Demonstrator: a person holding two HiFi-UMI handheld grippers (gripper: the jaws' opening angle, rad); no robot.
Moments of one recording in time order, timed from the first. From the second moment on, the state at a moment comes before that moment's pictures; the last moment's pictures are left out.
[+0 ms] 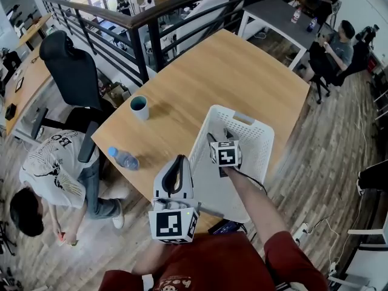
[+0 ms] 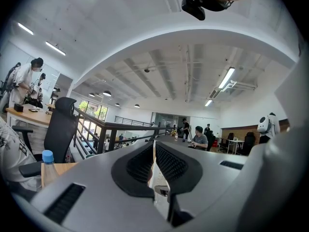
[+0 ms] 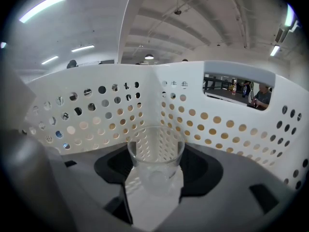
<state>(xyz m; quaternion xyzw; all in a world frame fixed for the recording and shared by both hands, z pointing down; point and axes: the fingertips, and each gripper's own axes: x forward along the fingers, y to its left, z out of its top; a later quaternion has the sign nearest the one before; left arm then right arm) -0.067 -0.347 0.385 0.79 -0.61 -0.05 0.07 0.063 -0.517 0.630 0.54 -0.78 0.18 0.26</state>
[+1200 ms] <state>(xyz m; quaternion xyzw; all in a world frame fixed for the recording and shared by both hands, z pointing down) -0.061 -0.348 0.398 0.79 -0.61 -0.02 0.06 0.068 -0.511 0.626 0.56 -0.77 0.17 0.25</state>
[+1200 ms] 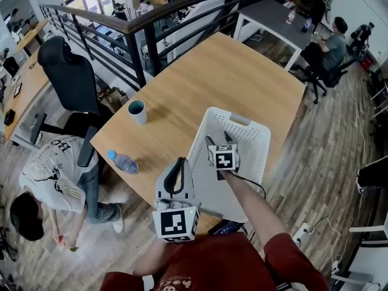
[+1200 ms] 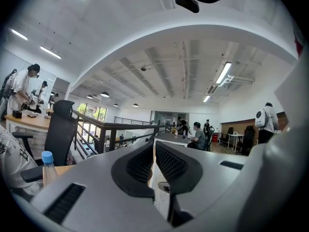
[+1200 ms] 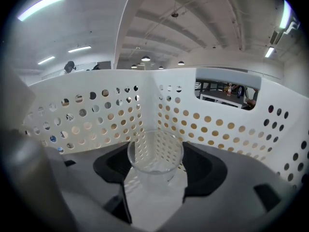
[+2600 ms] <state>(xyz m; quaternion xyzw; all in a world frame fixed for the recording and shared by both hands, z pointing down) -0.045 -0.341 0.394 0.80 -0.60 -0.03 0.06 0.068 -0.480 0.527 0.55 -0.81 0.18 0.10</state>
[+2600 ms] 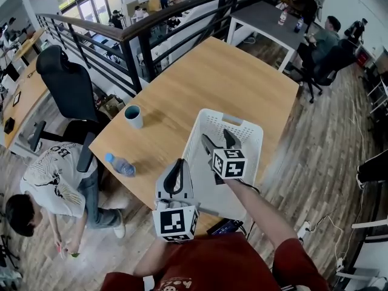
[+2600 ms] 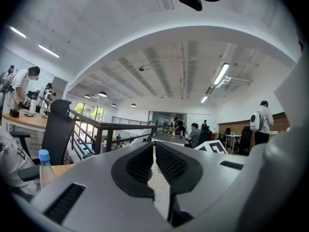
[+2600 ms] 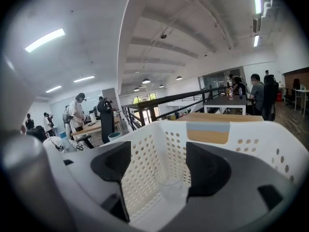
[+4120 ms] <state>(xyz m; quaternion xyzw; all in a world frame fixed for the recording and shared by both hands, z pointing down) -0.035 -0.336 0.387 0.80 -0.60 -0.02 0.04 0.122 -0.316 0.351 0.53 -0.84 -0.05 -0.03</state>
